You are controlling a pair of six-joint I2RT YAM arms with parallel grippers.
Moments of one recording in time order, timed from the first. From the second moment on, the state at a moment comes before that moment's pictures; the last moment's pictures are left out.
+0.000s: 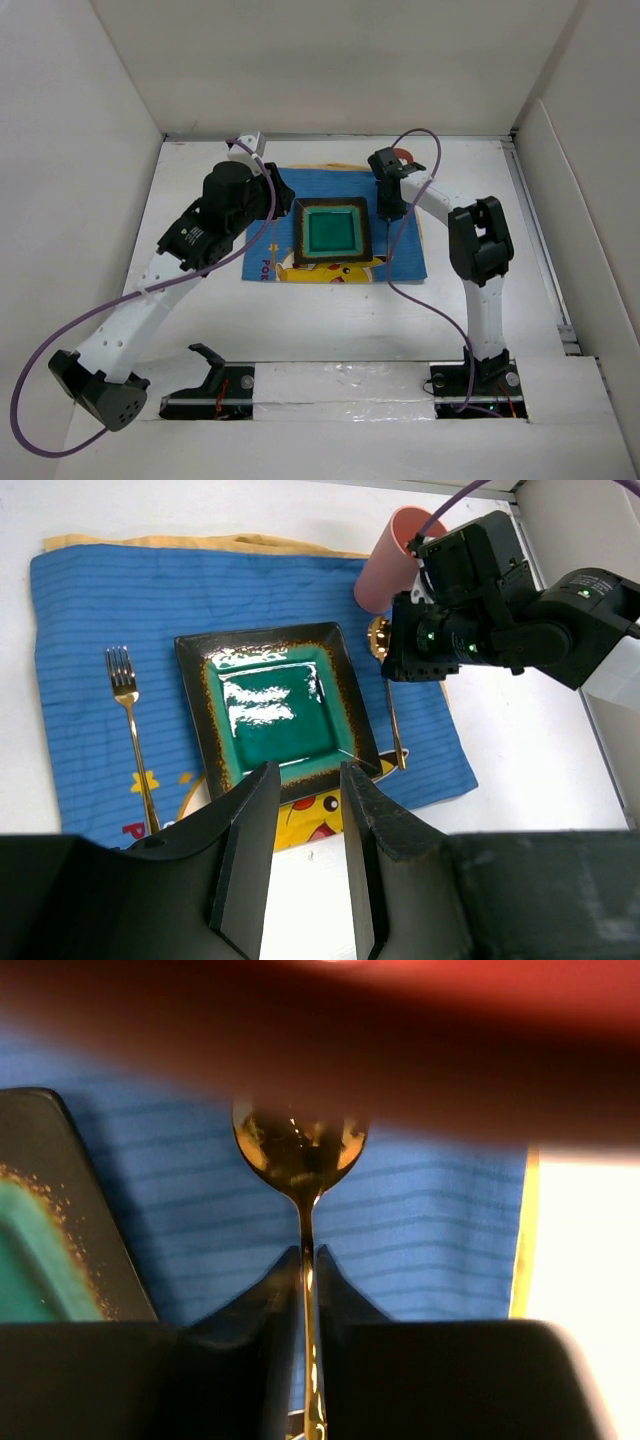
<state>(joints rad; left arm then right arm) -0.59 1.10 1.26 -0.52 -0.13 -0.47 0.41 2.14 1.69 -0.73 0.29 0.46</state>
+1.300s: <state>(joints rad) -0.59 1.00 1.48 -0.51 -0.53 -0.42 0.31 0.82 1.30 -0.36 0.54 0.71</state>
